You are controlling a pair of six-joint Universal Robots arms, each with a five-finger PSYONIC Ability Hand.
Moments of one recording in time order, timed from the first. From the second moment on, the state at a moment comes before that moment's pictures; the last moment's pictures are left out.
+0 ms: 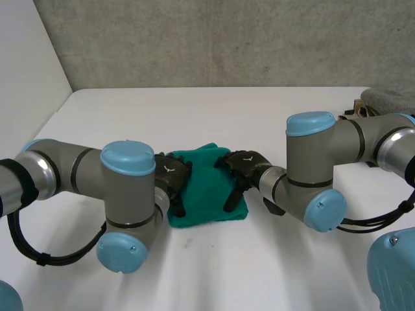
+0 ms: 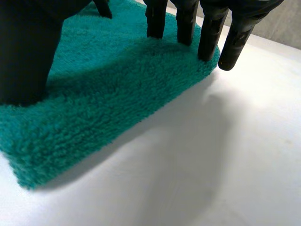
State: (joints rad) left arm 4.08 -2.32 -1.29 3.20 -1.74 3.52; right arm 2.11 -0.63 0.90 0.23 1.33 3.00; left_hand 0.20 0.21 0.21 0.21 0.05; right_hand 0.20 0.22 0.21 0.23 0.06
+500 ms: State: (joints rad) left arm 4.18 -1.90 -1.27 3.15 -1.29 3.40; right arm 2.20 -1.01 1.44 -0.18 1.38 2.83; left_hand 0.20 0.21 0.21 0.21 0.05; right_hand 0.19 0.22 0.21 0.23 0.06
